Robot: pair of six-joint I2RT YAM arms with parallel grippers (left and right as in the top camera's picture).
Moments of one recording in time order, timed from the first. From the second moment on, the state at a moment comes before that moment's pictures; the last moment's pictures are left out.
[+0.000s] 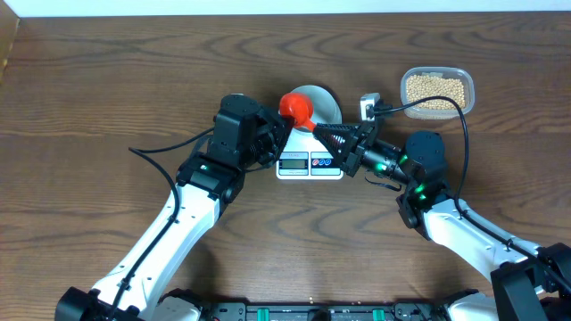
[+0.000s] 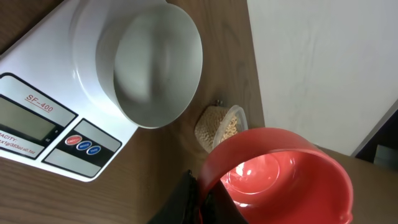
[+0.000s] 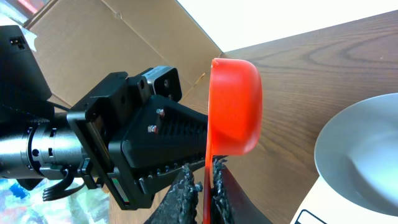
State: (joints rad) left arm -0.41 1.36 0.91 -0.15 0.24 -1.47; right arm 0.40 1.47 0.56 0.88 -0.70 0.70
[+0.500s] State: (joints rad) left arm -0.41 1.36 0.91 -0.15 0.23 -1.49; right arm 0.40 1.47 0.56 0.88 -0.70 0.72
